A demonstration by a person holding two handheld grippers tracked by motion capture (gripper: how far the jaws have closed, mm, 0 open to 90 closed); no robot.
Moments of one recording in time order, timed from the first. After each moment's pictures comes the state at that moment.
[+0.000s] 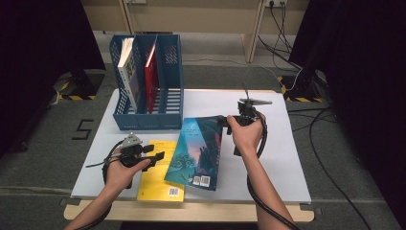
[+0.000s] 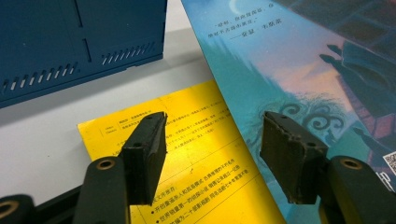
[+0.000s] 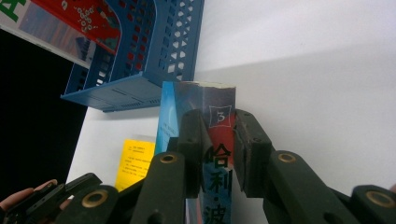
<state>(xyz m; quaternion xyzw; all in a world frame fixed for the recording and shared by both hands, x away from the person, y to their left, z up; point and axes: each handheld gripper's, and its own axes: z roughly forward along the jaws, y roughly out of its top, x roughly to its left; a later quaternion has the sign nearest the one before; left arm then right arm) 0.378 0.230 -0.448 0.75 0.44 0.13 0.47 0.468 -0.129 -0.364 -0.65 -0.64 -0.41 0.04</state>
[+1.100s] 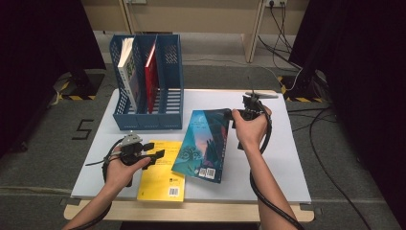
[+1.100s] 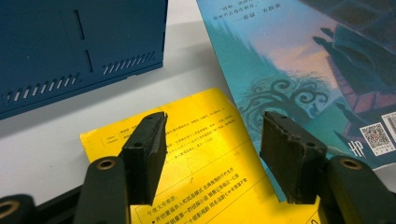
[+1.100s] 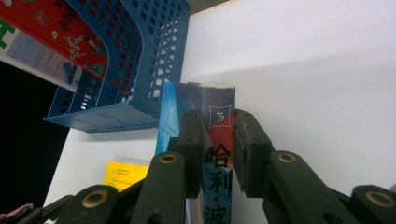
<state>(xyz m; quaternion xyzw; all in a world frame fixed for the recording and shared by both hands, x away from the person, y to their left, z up) 0.380 0.230 -0.442 0.75 0.44 0.14 0.47 0.474 -0.139 -0.346 -0.66 -0.63 -0.41 -0.02</state>
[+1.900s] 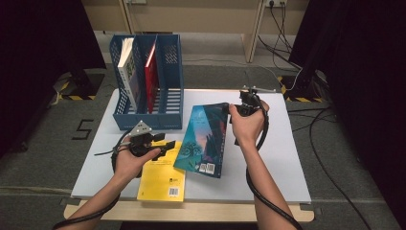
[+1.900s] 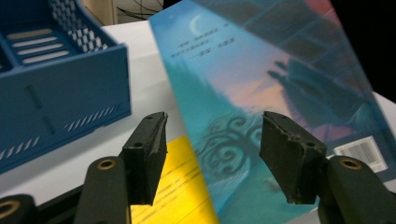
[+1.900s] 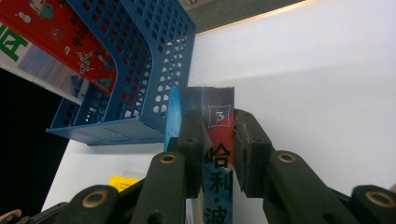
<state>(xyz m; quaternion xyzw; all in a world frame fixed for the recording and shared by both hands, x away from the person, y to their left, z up) 0.395 0.195 -0.409 0.75 0.41 0.13 0.51 0.475 -0.127 -0.330 -0.65 -0.63 -0.42 -0.05</state>
